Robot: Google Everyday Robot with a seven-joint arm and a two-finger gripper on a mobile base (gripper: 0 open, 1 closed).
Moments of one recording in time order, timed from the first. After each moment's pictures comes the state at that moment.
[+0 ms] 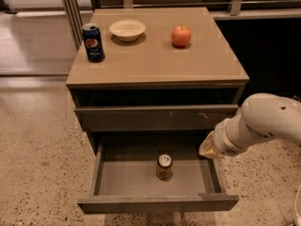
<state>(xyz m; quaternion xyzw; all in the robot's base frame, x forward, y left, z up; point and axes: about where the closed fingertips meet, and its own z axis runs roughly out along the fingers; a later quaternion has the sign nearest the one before) 0.482 -0.180 0.661 -0.61 0.77 0.07 0.20</state>
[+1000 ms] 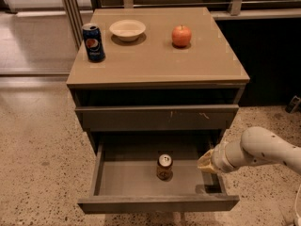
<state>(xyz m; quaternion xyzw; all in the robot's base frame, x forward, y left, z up) 0.506 -0.200 0.521 -0.57 0.77 0.14 0.25</state>
